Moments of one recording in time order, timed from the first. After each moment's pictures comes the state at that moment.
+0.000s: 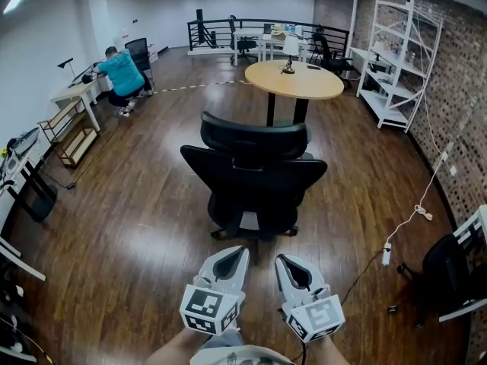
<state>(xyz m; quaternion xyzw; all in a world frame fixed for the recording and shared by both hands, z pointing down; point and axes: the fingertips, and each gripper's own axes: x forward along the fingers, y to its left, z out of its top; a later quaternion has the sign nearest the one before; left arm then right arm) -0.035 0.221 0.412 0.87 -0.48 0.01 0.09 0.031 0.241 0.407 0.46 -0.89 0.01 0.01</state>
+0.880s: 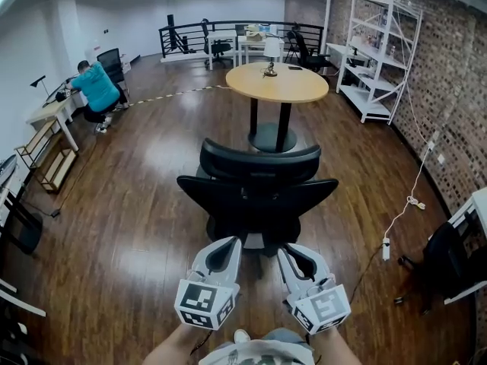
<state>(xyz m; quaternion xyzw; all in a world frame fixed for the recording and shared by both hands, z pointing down) -0.104 0.096 0.388 0.89 -0.44 0.00 0.06 -0.020 0.127 0.382 0.51 -0.86 -0.02 0.02</state>
